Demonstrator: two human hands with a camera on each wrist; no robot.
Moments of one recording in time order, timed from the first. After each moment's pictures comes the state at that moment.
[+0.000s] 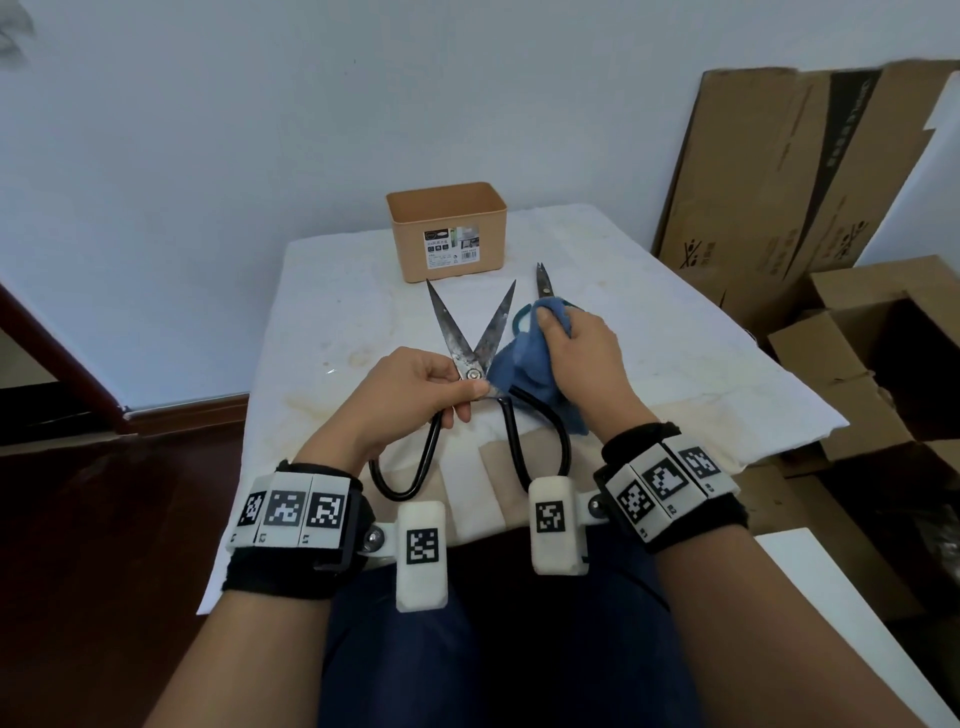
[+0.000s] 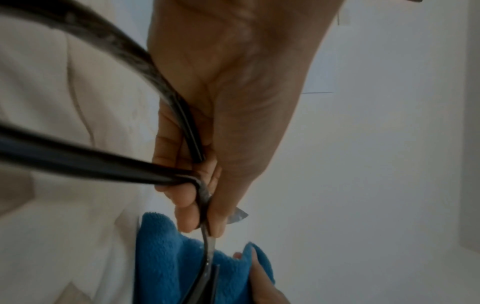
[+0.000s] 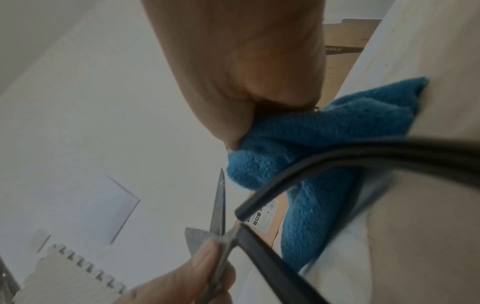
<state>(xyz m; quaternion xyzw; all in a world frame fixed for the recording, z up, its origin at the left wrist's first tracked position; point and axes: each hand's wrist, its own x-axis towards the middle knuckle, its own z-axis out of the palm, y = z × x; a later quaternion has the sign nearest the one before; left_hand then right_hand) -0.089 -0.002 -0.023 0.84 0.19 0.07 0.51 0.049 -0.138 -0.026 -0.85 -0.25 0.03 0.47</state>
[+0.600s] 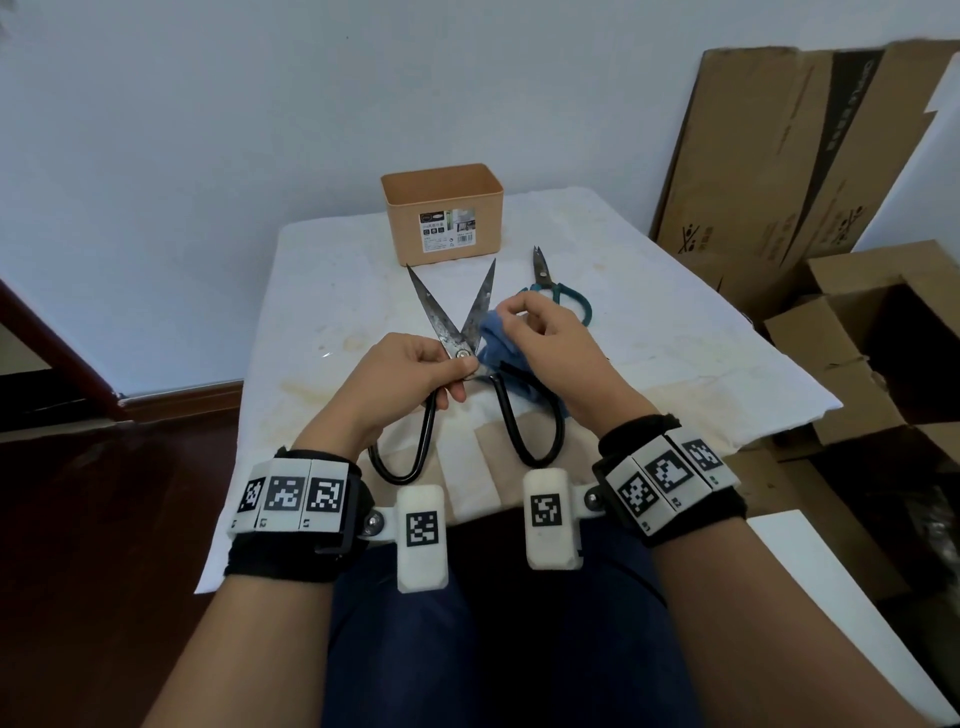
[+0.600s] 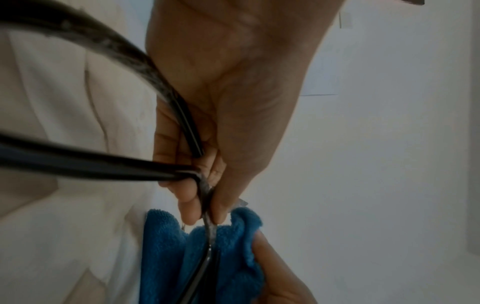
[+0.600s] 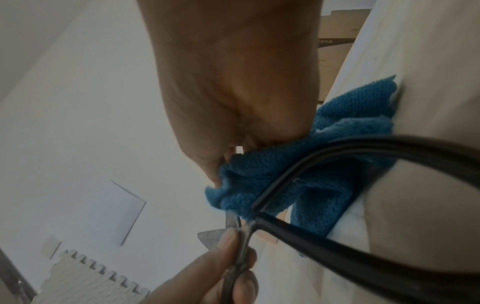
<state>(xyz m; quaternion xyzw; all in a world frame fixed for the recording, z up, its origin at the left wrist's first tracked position) -0.090 -0.003 -0.027 0.82 0.22 0.09 0.52 0.024 -0.142 -0.023 -0.74 -0.31 0.15 0.57</state>
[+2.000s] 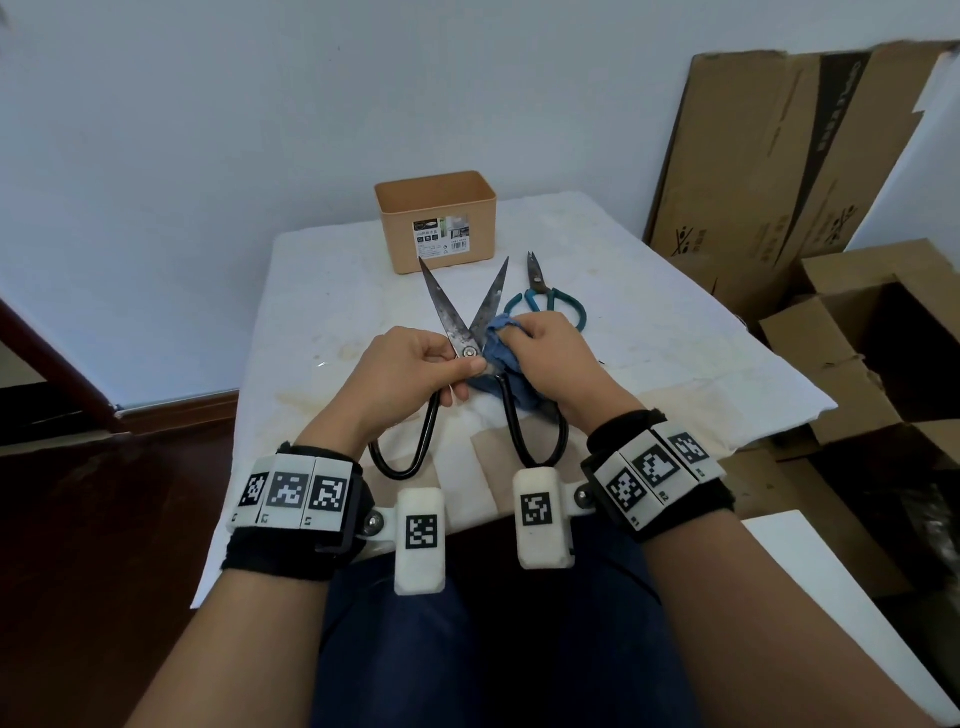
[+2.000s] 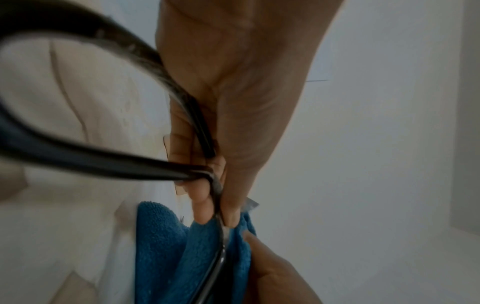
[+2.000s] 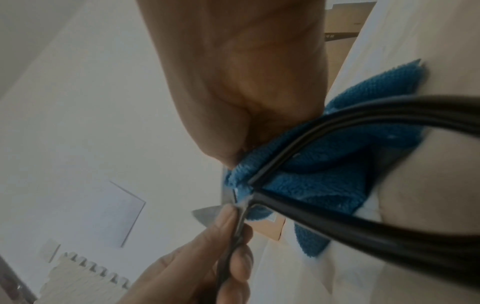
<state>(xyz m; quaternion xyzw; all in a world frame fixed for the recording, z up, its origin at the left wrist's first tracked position) -0.086 -0.011 -0.012 0.85 0.19 0.10 0.49 0.033 -0.134 -0.026 -0.81 -0.29 0.13 0.49</state>
